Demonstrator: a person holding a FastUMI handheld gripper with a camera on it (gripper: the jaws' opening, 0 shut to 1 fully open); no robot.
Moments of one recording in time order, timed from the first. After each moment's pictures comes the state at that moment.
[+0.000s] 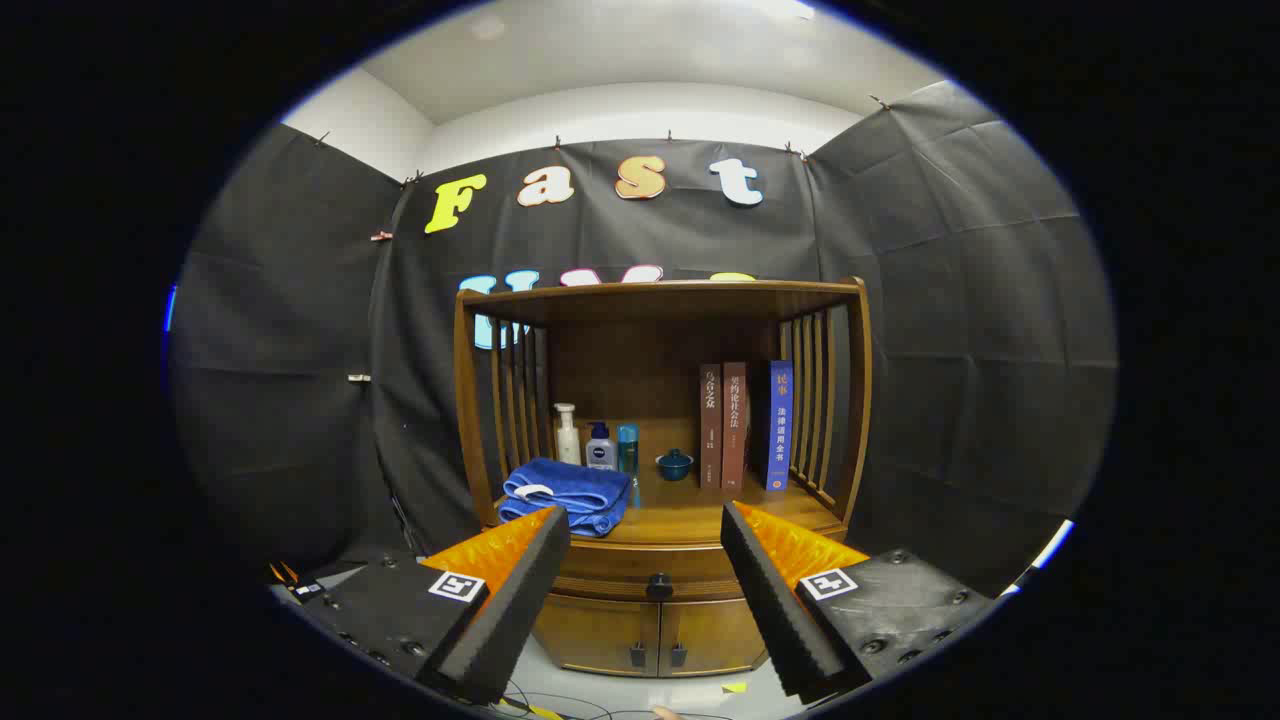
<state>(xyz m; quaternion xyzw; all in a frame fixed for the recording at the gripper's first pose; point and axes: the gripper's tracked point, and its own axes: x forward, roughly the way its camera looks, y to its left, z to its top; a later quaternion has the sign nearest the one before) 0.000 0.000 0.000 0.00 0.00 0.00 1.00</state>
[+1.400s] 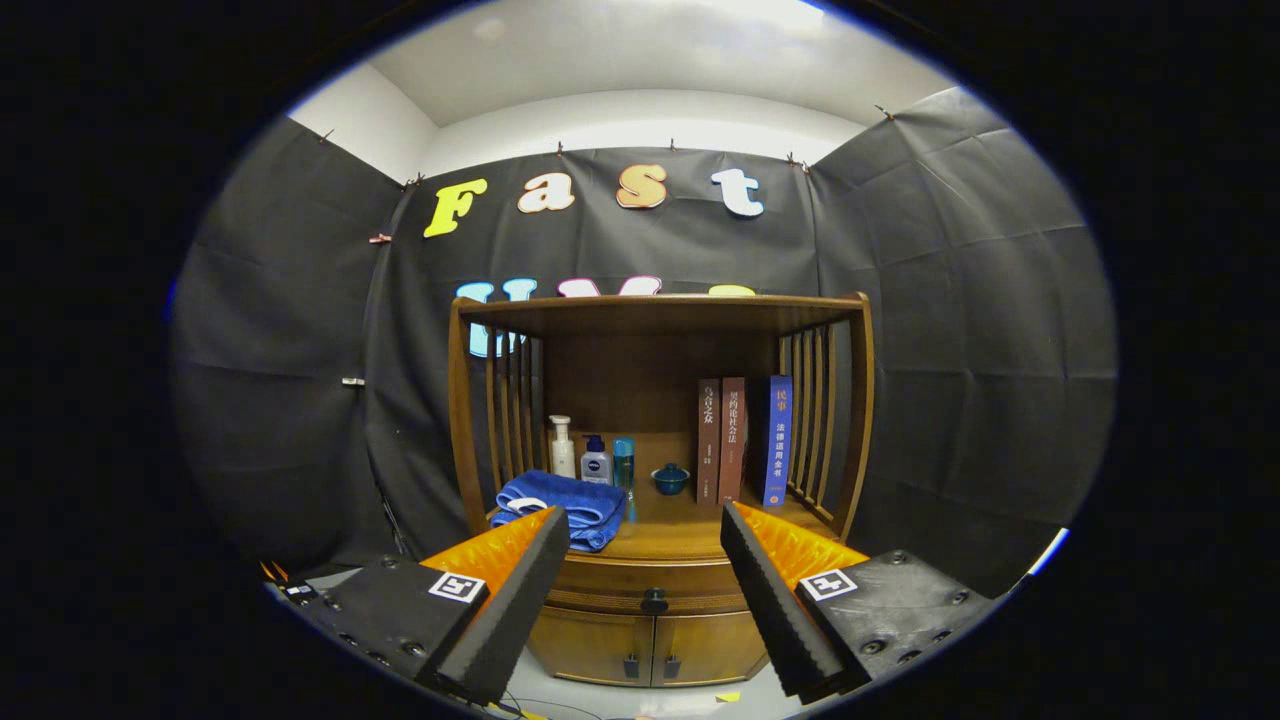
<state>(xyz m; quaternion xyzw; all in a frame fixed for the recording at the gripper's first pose) 0.019 0.007 0.006 -0.01 -0.01 0.00 1.00</state>
